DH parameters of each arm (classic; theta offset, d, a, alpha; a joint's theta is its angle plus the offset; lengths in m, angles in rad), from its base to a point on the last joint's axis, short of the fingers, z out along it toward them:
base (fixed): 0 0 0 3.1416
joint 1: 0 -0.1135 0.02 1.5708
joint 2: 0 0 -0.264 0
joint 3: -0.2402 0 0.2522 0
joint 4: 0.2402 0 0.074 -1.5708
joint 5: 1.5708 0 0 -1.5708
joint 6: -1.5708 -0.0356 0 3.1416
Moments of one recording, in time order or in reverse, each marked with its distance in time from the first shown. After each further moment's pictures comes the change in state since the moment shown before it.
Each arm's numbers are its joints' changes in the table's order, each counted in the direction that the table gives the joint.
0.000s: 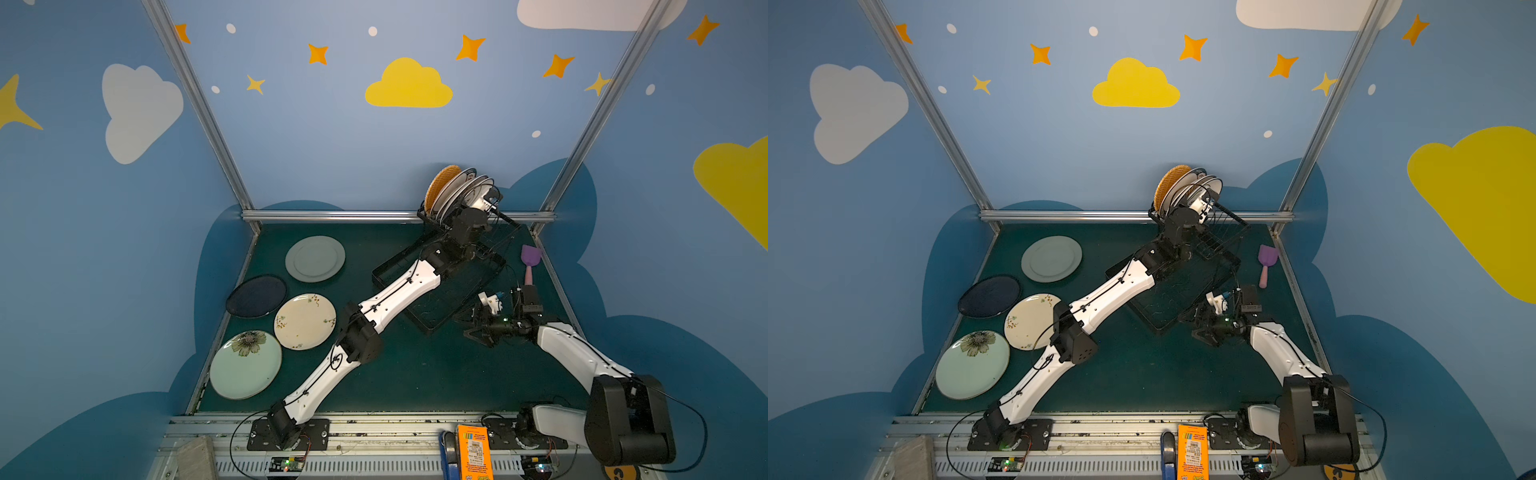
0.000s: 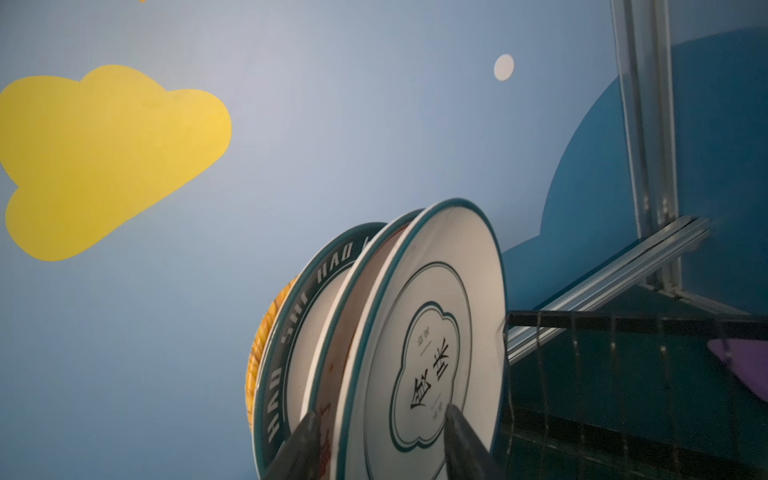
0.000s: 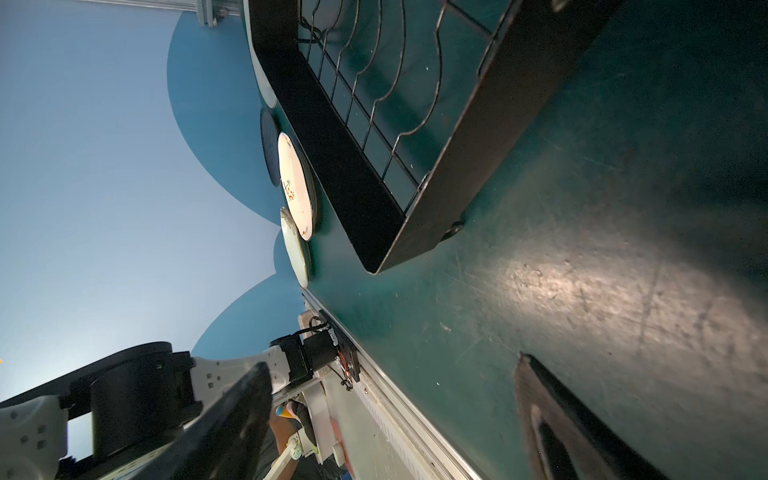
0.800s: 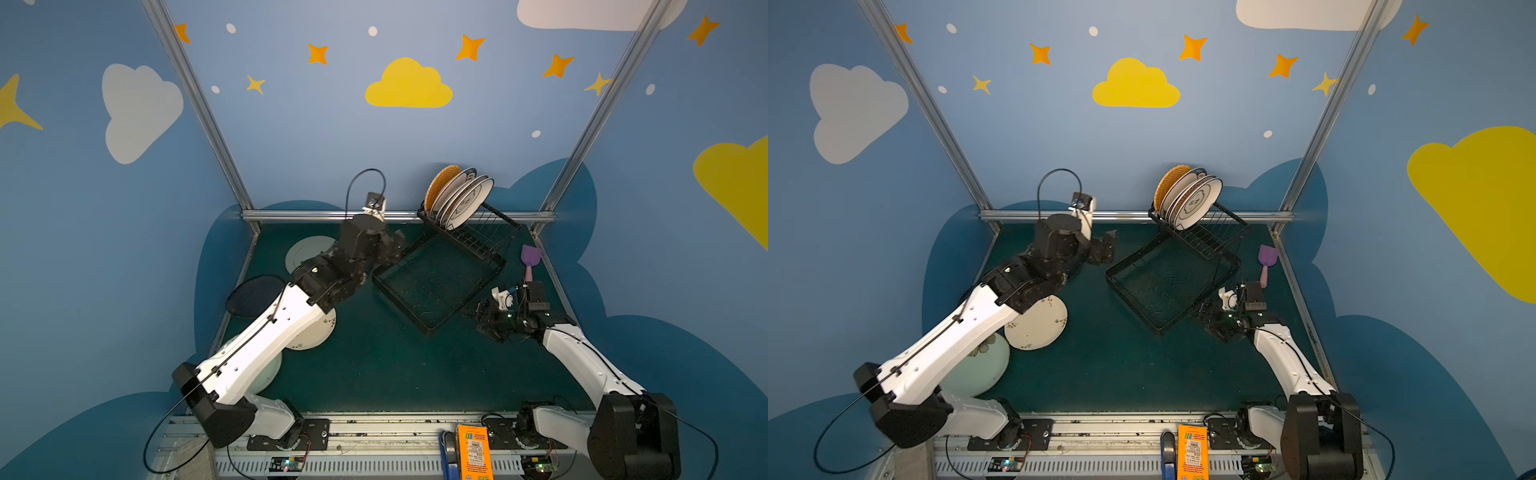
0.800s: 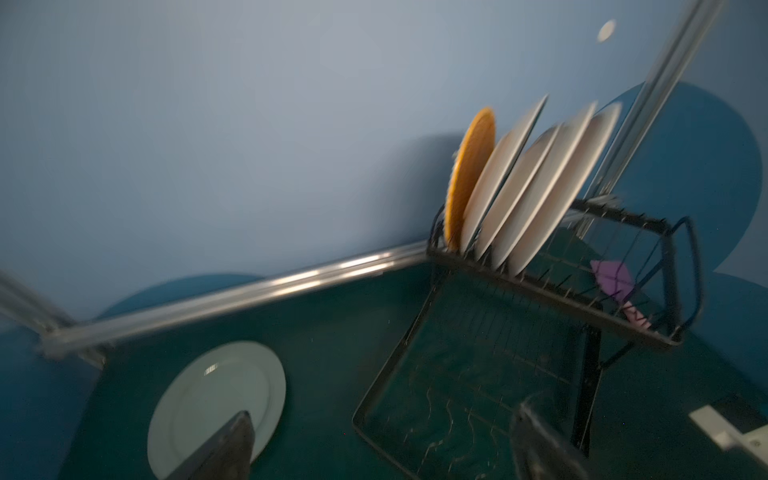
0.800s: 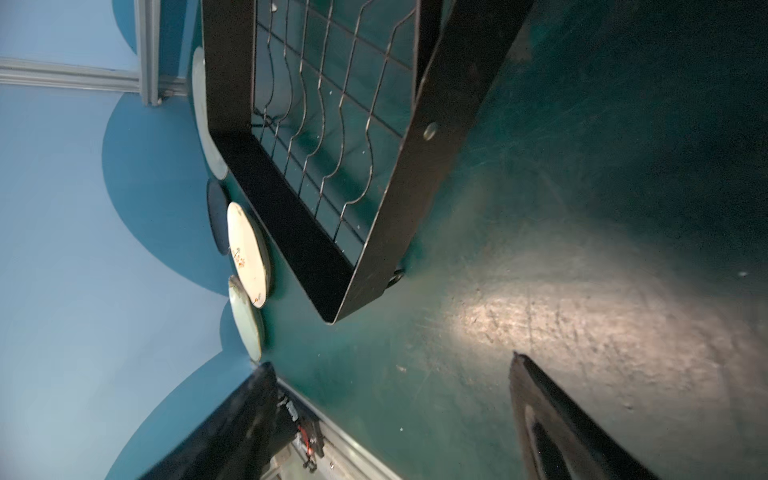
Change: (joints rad) left arm -0.245 -1.181 1.252 0.367 0.311 0.676; right arm 0.005 -0.063 -0.053 0.064 0.283 -0.050
